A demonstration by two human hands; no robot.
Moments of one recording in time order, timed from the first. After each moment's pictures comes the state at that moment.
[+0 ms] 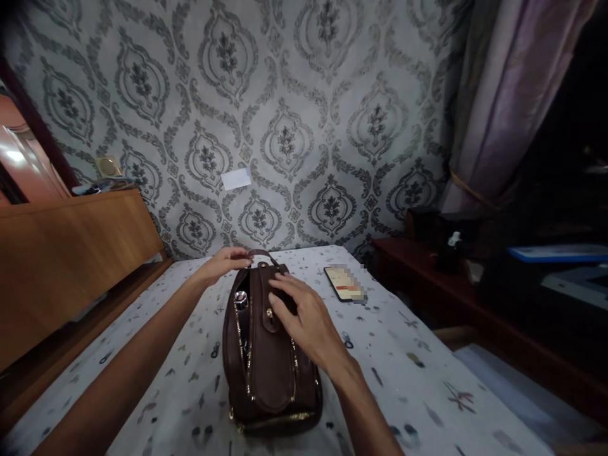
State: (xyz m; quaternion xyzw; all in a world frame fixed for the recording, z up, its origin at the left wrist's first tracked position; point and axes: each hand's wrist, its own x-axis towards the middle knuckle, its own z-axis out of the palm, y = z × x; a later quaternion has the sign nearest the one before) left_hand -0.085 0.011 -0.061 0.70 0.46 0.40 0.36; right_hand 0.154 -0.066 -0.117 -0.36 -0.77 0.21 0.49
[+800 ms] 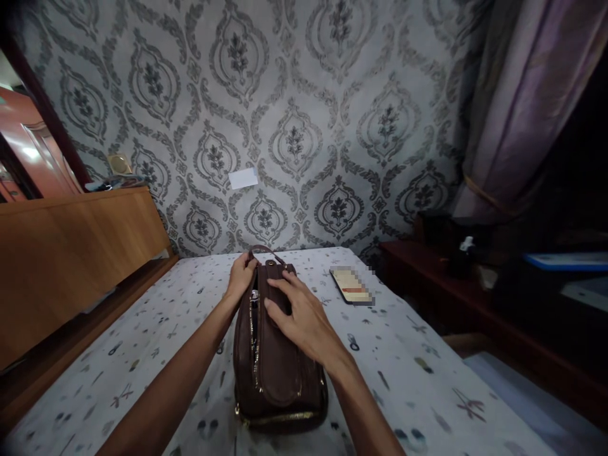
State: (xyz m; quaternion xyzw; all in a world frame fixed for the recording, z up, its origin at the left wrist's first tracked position) left_hand -0.059 0.024 -0.127 0.59 0.61 0.52 0.11; right_hand 0.138 -0.069 -0.109 -0.40 -0.80 0.19 0.40
